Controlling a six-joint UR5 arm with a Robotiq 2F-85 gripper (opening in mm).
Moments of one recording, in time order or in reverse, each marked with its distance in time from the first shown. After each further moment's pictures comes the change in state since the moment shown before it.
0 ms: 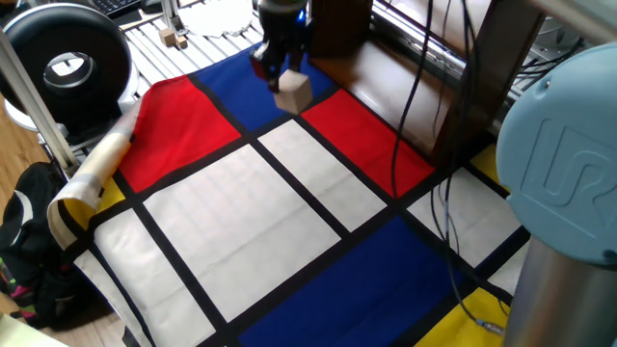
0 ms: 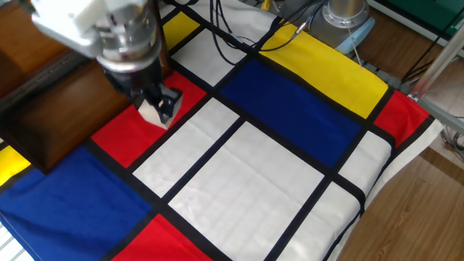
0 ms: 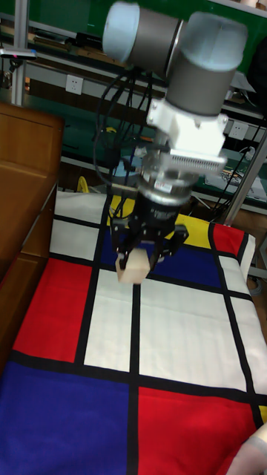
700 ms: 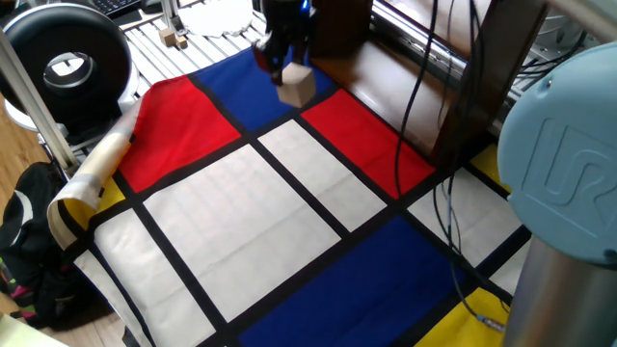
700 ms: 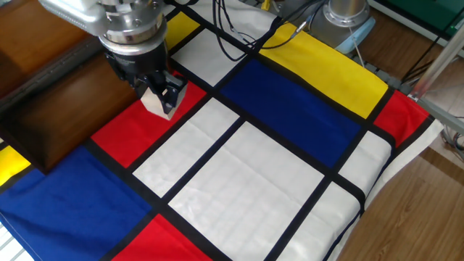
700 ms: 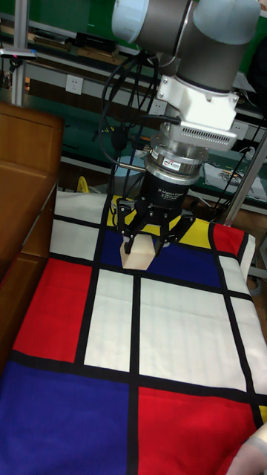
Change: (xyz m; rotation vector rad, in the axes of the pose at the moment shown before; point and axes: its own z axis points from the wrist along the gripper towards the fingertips) arm 0.001 0.005 -0.020 0.017 -0.036 0.016
